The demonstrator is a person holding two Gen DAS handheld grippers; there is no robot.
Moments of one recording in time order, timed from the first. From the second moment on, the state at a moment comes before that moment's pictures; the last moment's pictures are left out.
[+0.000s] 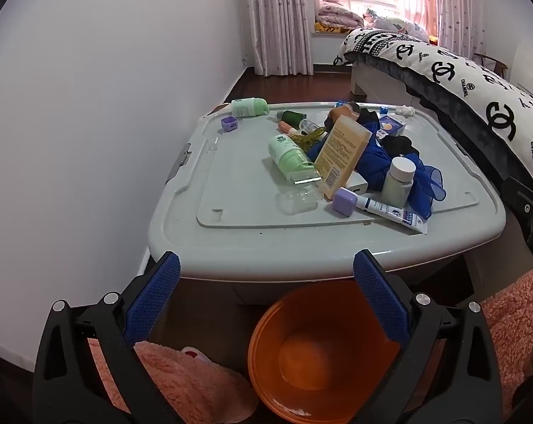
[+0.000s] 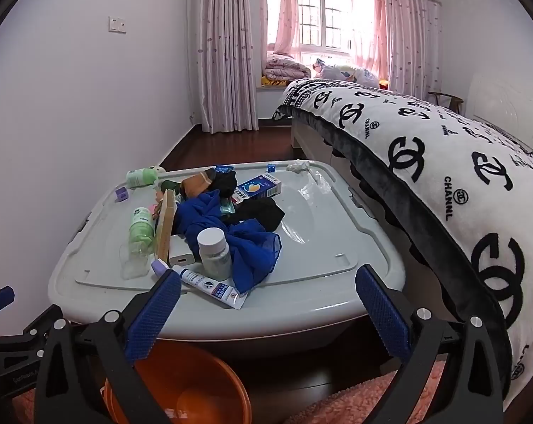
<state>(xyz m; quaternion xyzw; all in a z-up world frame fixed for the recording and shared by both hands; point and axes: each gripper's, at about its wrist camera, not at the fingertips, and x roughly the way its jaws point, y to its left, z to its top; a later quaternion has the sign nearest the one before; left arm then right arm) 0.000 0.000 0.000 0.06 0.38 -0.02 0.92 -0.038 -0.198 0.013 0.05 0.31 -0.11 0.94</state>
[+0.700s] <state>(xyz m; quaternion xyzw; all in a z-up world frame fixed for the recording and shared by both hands) 0.004 0.020 -0.001 0.01 0.39 -0.01 0.92 -0.038 -0.195 0.011 0.04 0.31 -0.11 0.94</state>
